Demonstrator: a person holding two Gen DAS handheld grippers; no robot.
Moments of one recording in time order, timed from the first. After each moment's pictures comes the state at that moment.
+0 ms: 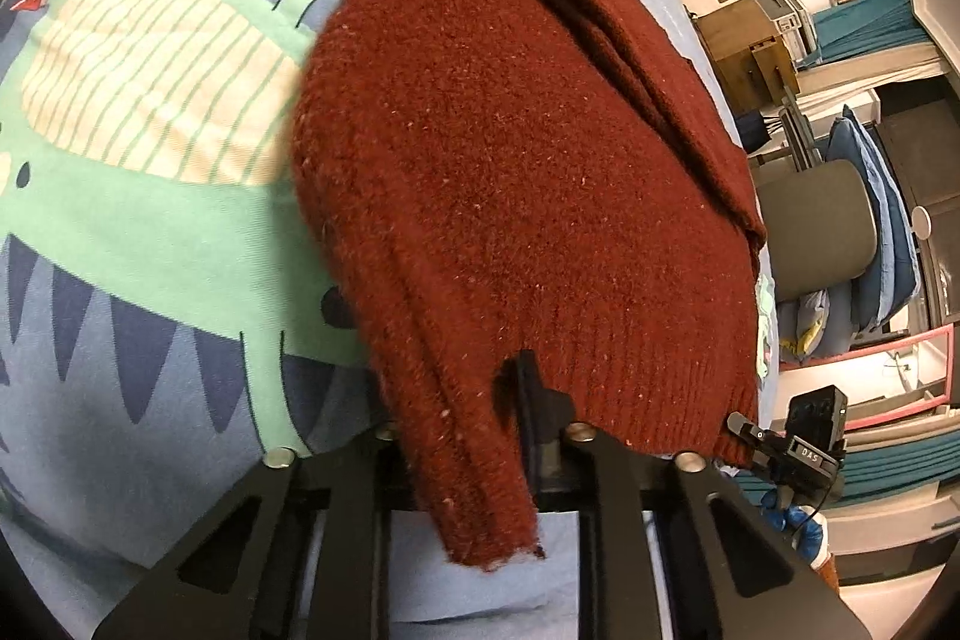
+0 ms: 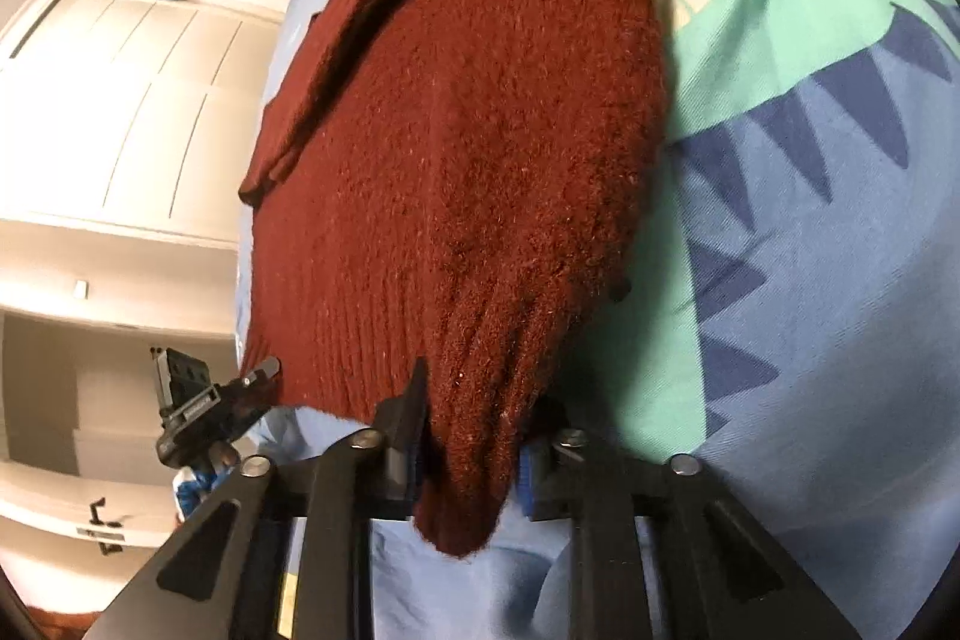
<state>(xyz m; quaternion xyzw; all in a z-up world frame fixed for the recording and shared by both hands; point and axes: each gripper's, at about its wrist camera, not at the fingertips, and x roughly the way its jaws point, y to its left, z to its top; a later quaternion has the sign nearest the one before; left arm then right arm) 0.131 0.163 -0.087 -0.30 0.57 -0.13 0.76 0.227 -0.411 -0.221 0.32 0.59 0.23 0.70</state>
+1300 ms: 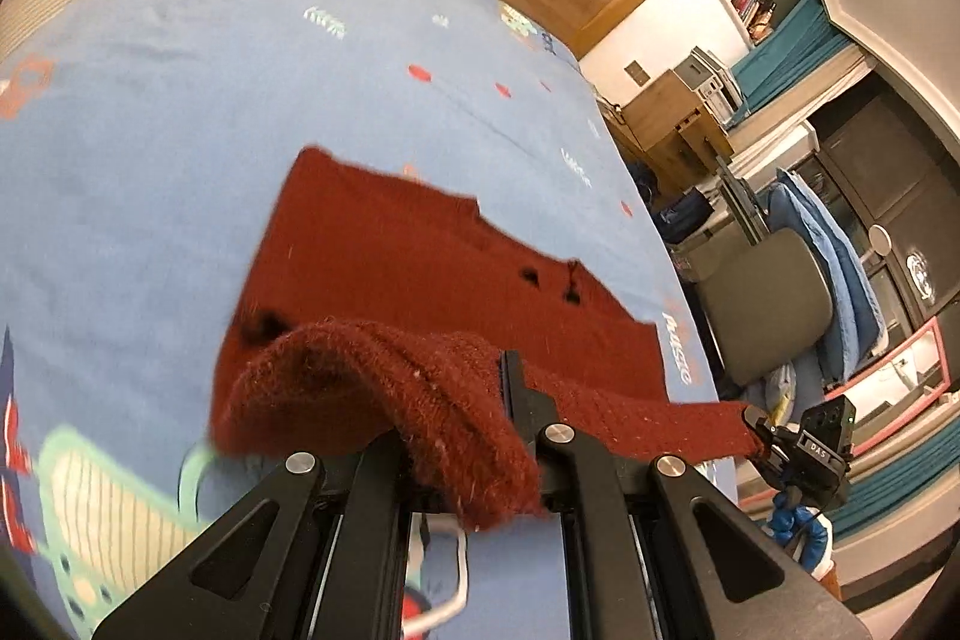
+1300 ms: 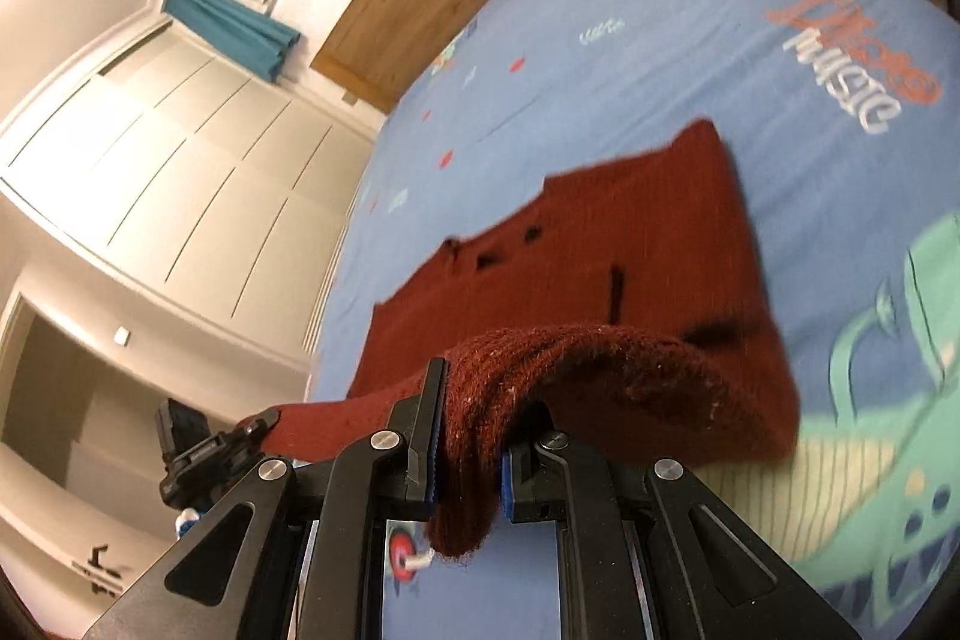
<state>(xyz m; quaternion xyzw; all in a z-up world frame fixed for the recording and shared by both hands) 0.265 0.155 0.036 -0.27 0.43 -0.16 0.85 0.376 -0.425 -0.085 0.34 0.43 0.25 0.80</state>
